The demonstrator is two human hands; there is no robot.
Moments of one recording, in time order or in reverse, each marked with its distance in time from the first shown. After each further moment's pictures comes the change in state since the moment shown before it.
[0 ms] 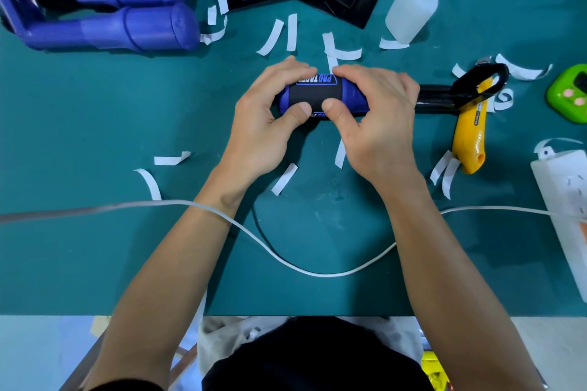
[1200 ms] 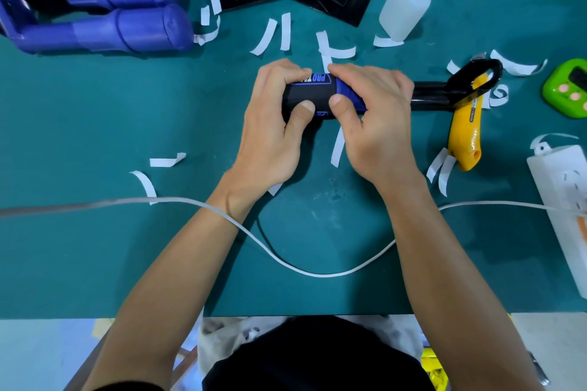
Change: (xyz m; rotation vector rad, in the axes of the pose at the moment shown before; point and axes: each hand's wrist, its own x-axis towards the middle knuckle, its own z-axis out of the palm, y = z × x) left_hand -0.006 0.005 0.022 0.185 0.111 0.145; right_hand -0.003 0.003 -0.003 0.032 -0.010 -0.013
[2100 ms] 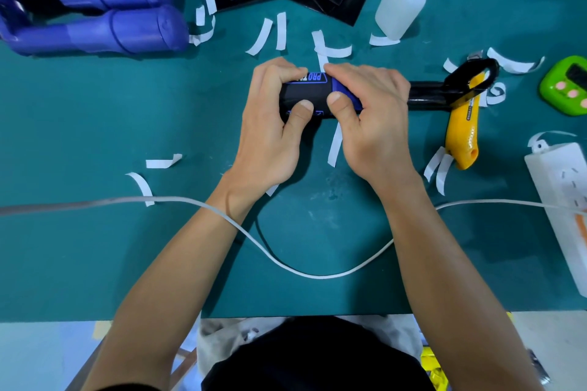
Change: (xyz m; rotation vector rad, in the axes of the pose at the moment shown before) left_hand 0.002 -0.002 0.005 0.002 0.031 0.023; right_hand 0.000 0.002 0.001 0.020 0.005 0.015
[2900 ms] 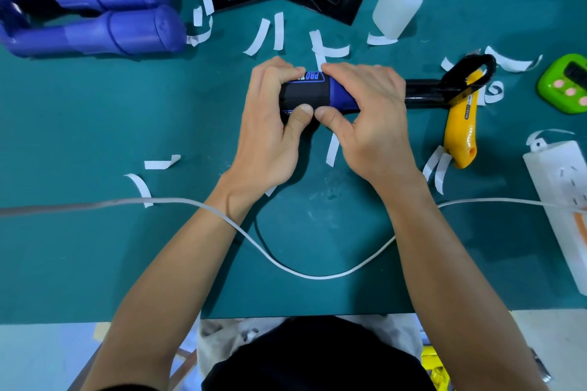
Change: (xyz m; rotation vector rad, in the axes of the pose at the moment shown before) left_hand 0.000 0.000 -0.002 0.062 -0.021 0.018; right_hand 0.000 0.006 -0.003 -0.042 -0.053 -0.080
